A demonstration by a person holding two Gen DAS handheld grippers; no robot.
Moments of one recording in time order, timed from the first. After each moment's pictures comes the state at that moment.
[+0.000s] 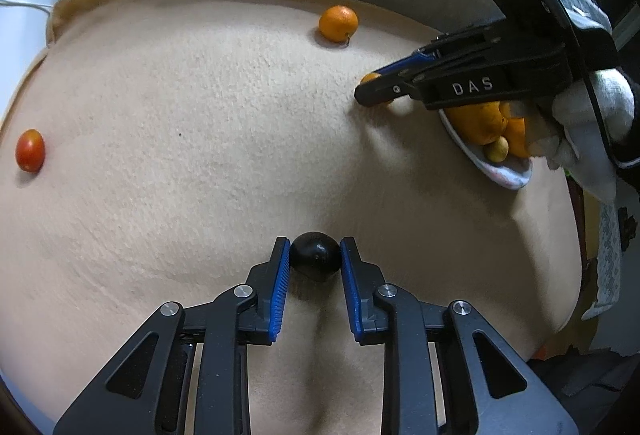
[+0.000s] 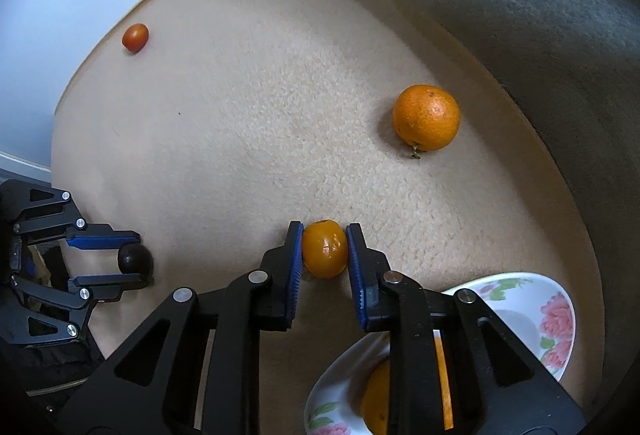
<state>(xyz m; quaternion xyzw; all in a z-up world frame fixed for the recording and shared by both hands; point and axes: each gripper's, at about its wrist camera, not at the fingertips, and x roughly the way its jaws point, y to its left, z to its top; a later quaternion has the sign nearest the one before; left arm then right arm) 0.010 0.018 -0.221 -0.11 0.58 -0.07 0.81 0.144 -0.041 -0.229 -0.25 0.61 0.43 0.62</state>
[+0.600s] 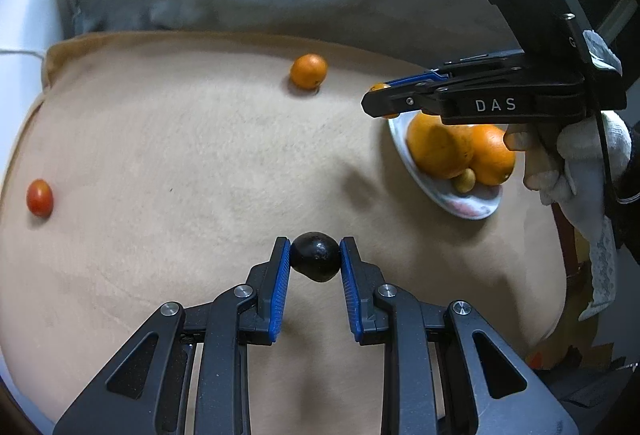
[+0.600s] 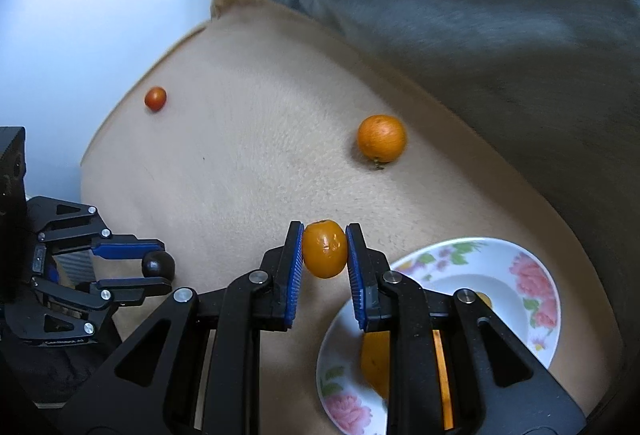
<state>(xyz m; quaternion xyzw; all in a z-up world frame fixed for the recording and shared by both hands) 0.023 0.011 -0.183 -0.10 0.55 -0.09 0.83 0.160 -0.091 -0.169 -0.16 0.58 0.42 0.67</state>
